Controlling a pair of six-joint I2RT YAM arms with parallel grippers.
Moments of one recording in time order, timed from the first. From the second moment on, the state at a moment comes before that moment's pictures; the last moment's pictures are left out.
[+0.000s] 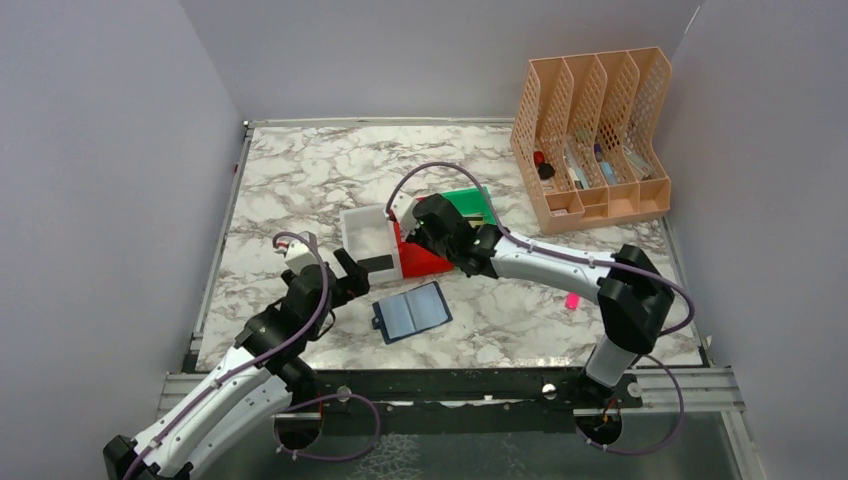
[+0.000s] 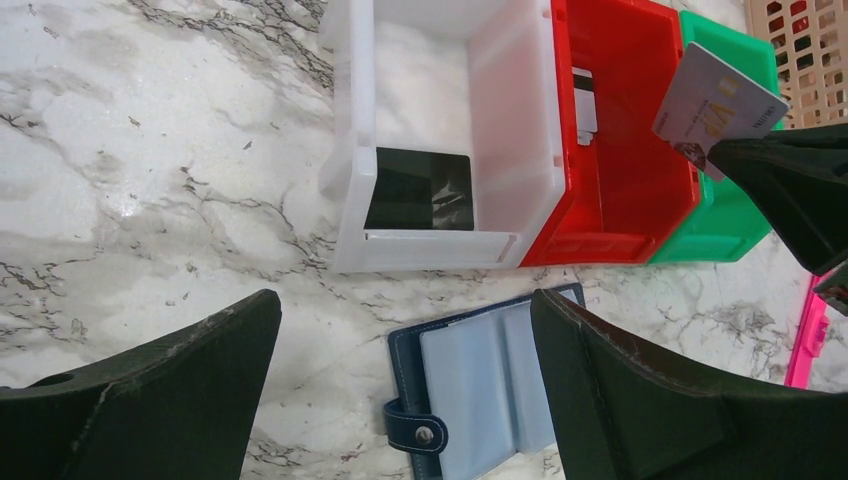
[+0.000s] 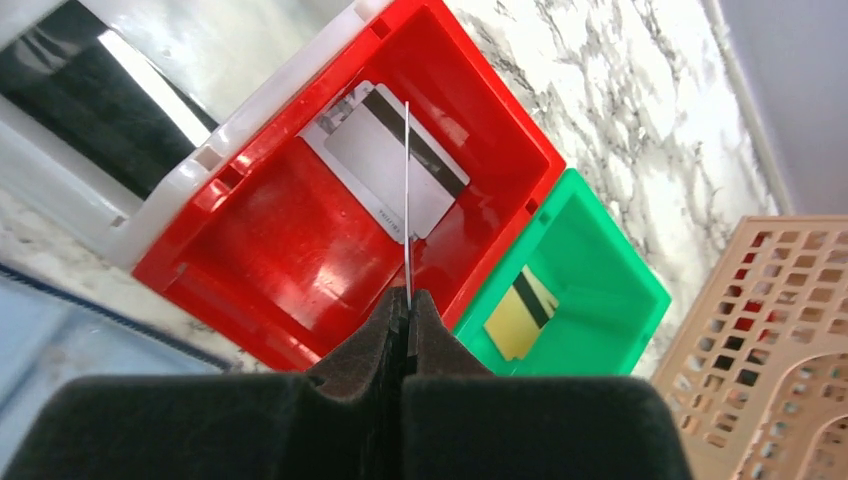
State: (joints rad) left arm -0.67 0.53 0.46 -0.50 -0.47 -0.79; right arm 0.96 1.69 1.23 -0.19 0.33 -0.33
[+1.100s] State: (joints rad) left arm -0.67 0.43 0.43 -0.51 -0.49 -0.80; right arm 0.96 2.10 1.44 -0.10 0.59 -0.51
